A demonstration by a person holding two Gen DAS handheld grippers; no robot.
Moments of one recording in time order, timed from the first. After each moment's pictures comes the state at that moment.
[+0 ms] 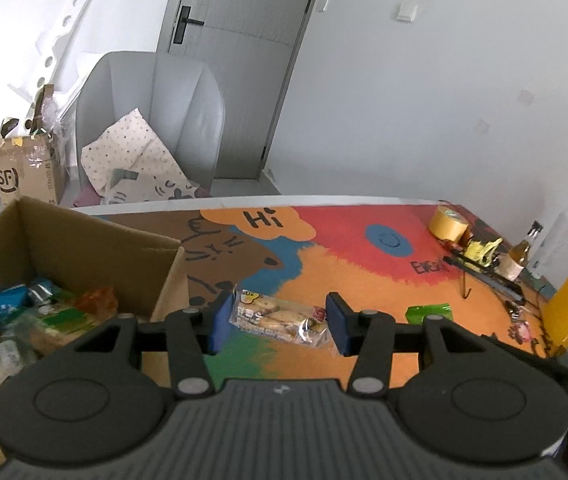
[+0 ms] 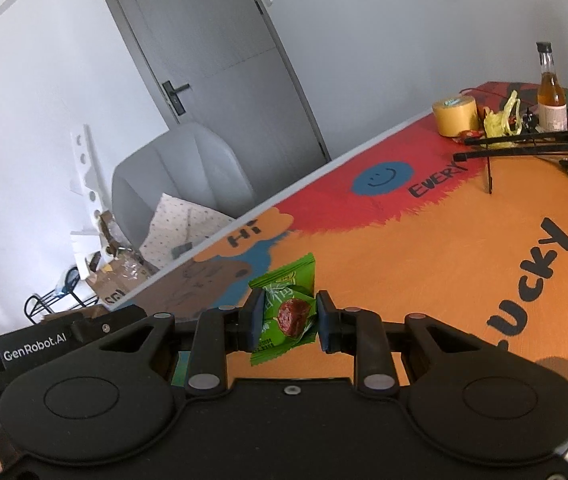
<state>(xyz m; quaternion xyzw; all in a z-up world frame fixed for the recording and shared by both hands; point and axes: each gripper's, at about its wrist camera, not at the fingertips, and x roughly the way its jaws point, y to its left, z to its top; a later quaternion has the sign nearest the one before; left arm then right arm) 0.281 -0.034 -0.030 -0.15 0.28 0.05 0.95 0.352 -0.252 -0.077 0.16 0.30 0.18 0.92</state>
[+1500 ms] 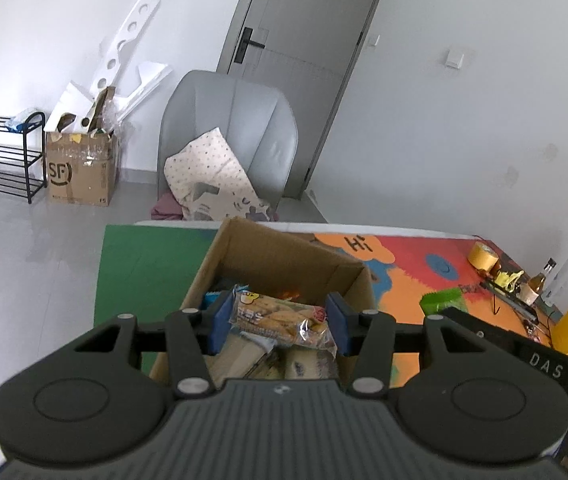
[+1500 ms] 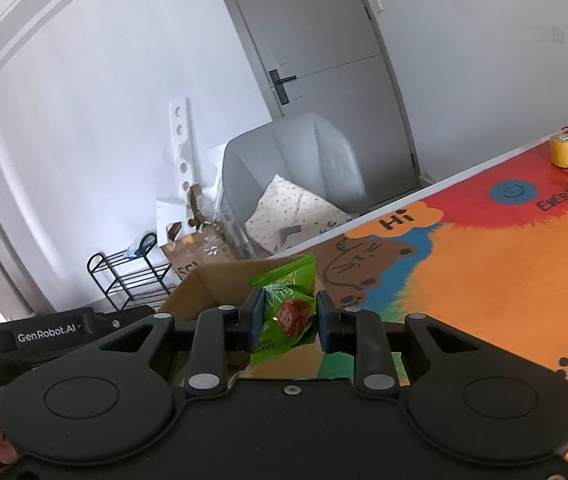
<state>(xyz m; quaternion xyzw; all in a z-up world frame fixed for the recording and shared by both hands) 0.165 0.094 -0.001 -0.18 0.27 0.10 0.94 0.268 -0.141 -0.037 0.10 0.26 0.30 0.91</state>
